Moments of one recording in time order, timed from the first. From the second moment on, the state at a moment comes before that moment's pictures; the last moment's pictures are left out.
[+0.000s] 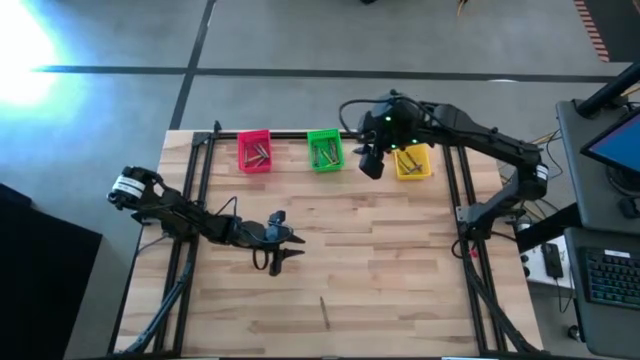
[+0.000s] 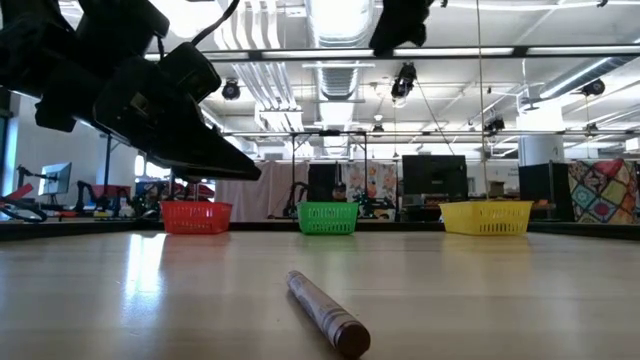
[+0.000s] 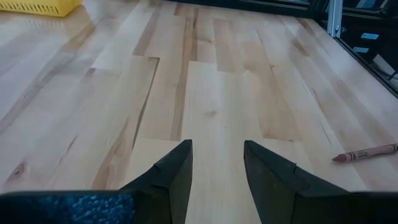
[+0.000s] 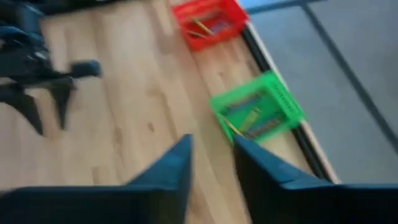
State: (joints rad) left arm -0.24 1.57 0.38 0.80 -0.18 -0.22; right arm -0.34 1.53 1.74 -1.00 -0.01 -0.03
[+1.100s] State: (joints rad) left arm -0.25 1.57 0.38 0.79 -0.17 -0.22; right arm -0.40 1.60 1.77 -1.15 -0.24 0.01
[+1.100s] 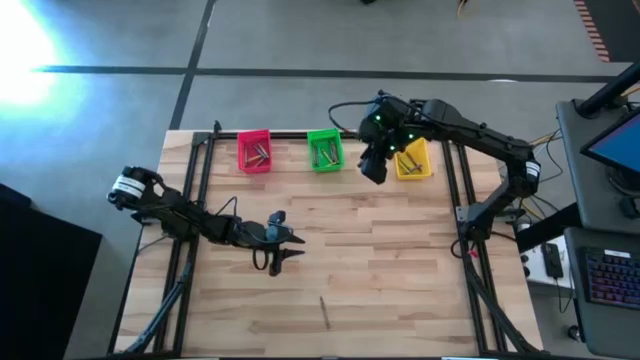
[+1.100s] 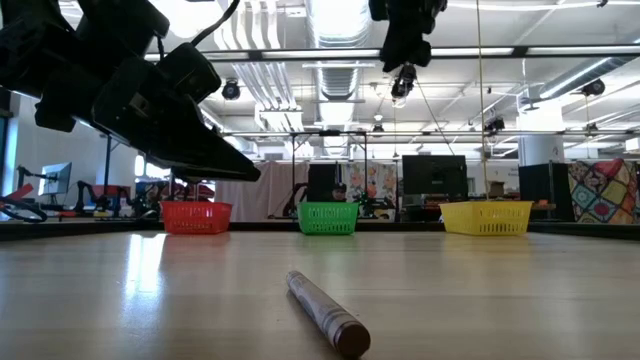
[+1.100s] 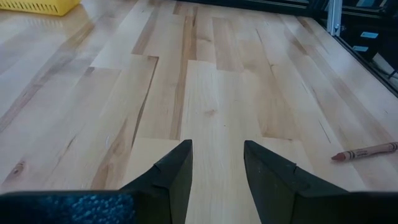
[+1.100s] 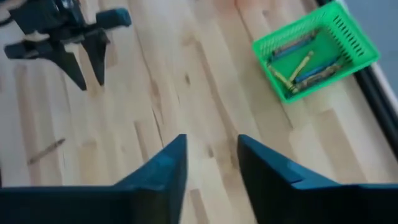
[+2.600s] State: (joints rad) left arm -0.38 1.97 0.96 0.45 0.30 0.33; right arm 0.48 1.24 0.97 -0.68 0.43 0.65
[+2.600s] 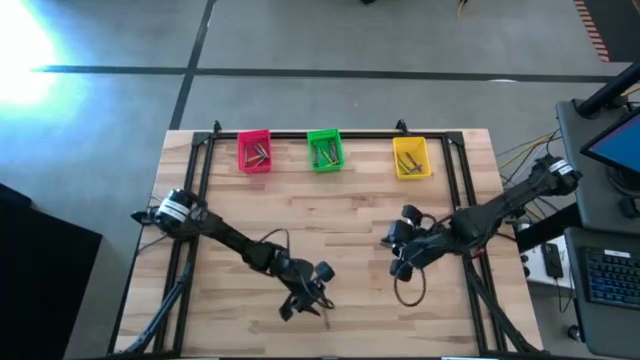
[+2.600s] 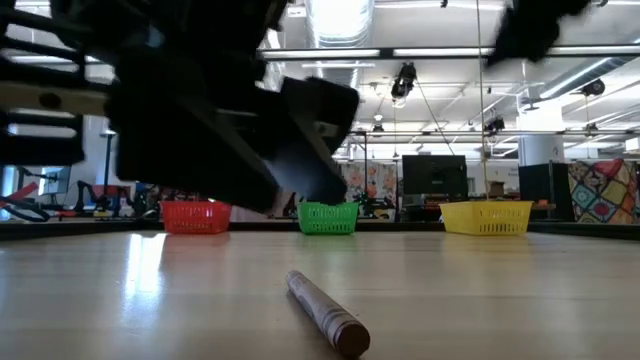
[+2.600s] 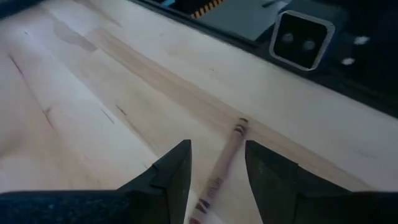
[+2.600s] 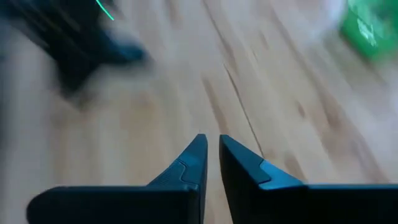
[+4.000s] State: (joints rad) left arm -0.38 2.19 1.37 -0.16 0.40 0.38; right arm 0.16 1.58 1.76 -1.44 0.08 0.40
